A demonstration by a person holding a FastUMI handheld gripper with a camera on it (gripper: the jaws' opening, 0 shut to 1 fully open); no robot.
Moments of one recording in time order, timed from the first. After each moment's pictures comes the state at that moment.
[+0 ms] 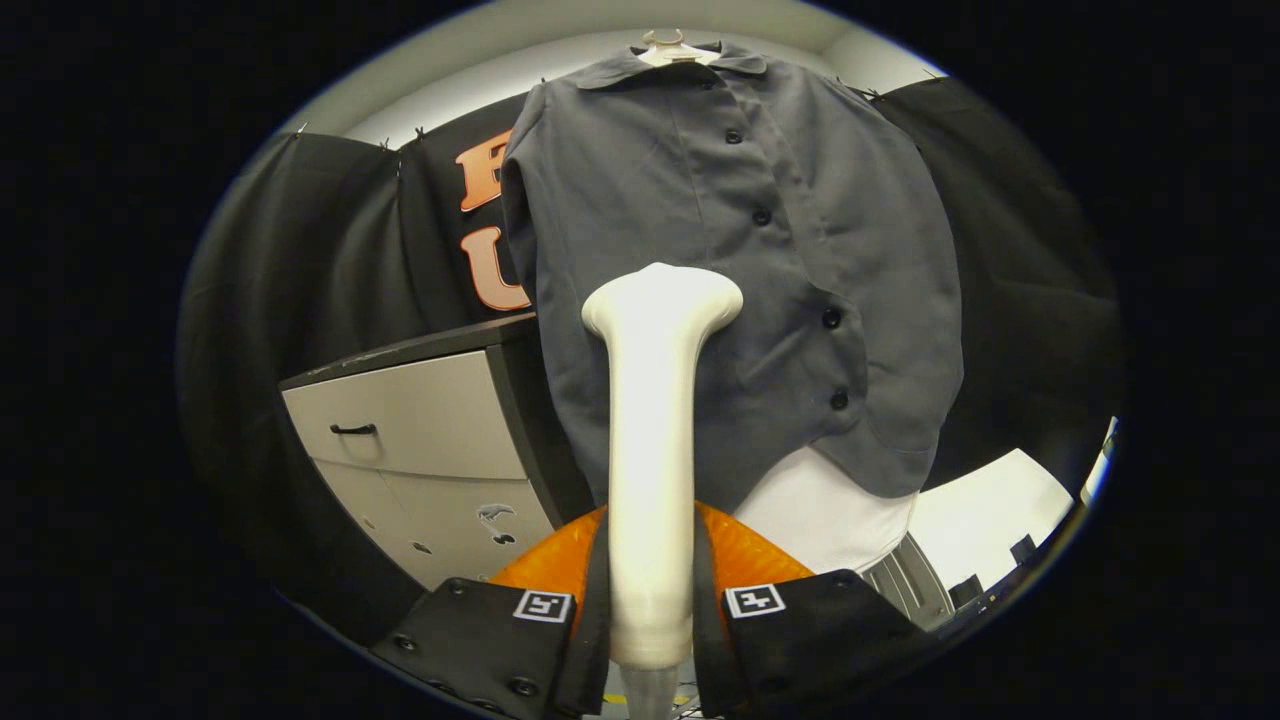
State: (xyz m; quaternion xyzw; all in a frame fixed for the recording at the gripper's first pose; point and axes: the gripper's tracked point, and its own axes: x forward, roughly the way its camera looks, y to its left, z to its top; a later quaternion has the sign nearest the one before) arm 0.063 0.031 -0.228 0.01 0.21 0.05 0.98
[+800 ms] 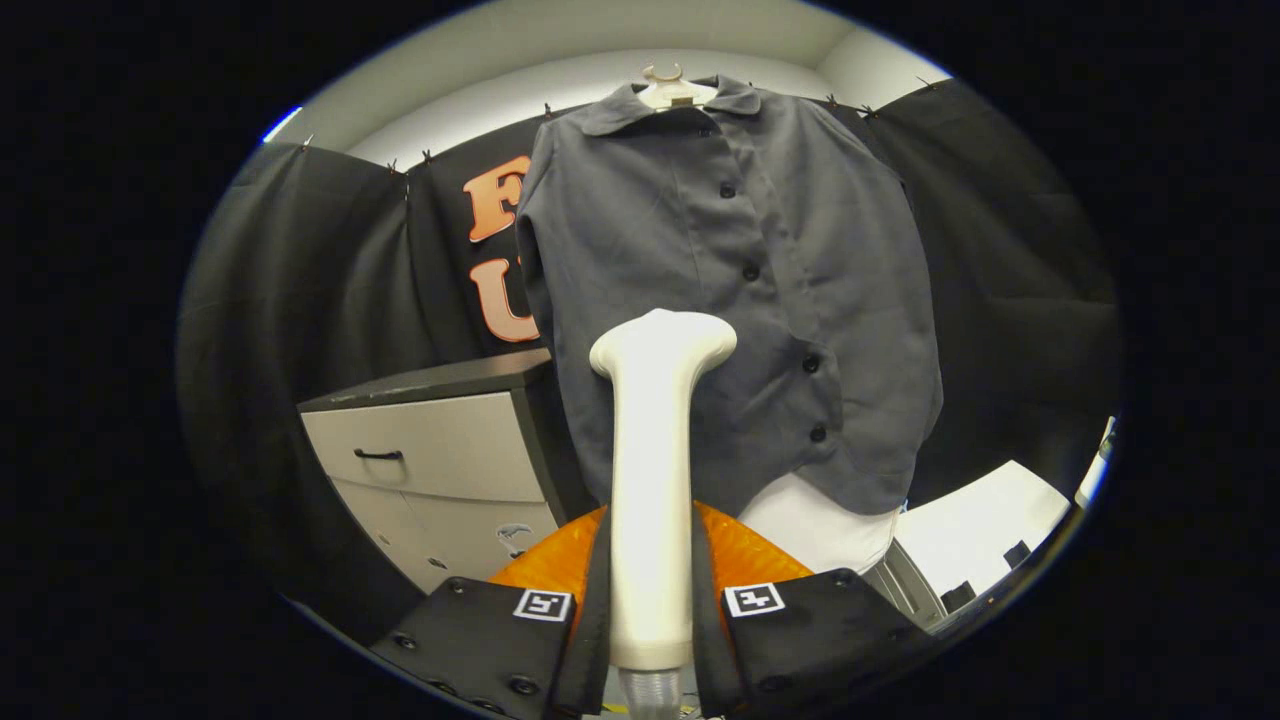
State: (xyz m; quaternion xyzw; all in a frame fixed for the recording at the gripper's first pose) arm 0.041 0.034 -0.160 0.01 0.14 0.06 0.99
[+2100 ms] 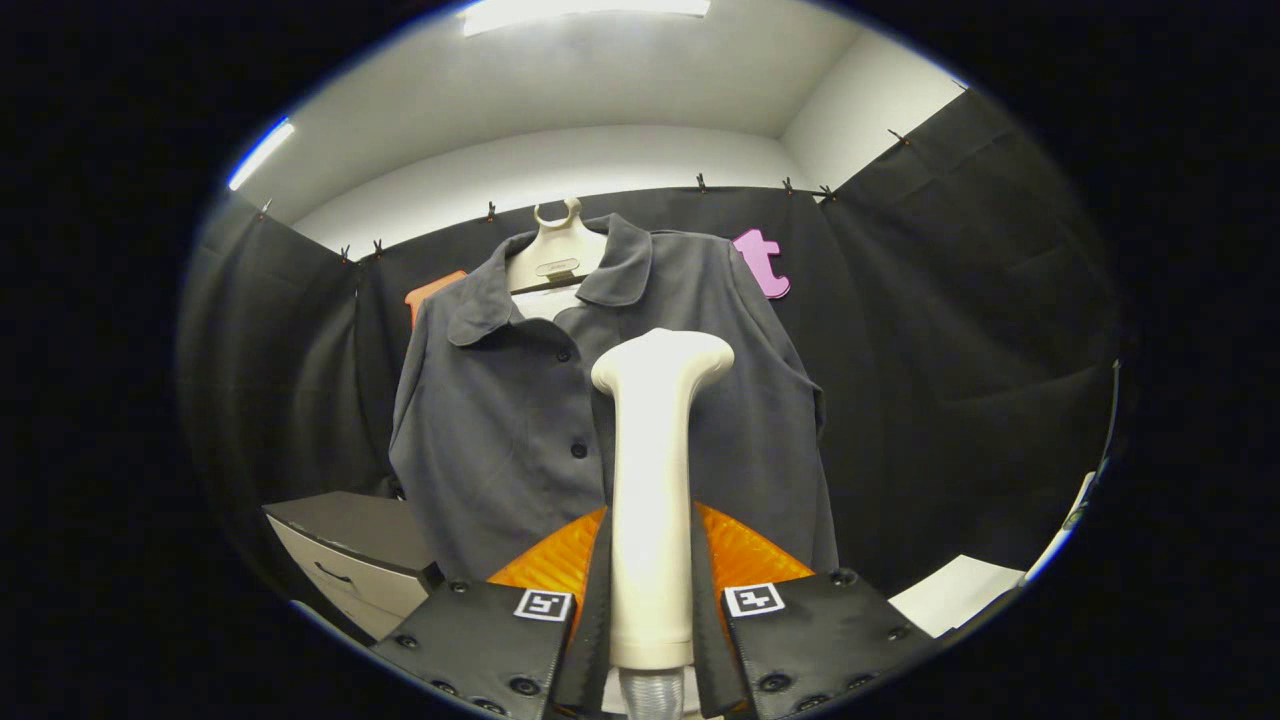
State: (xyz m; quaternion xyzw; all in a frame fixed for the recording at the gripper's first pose) arm 0.140 -0.095 0.035 0.02 0.00 0.00 1.00
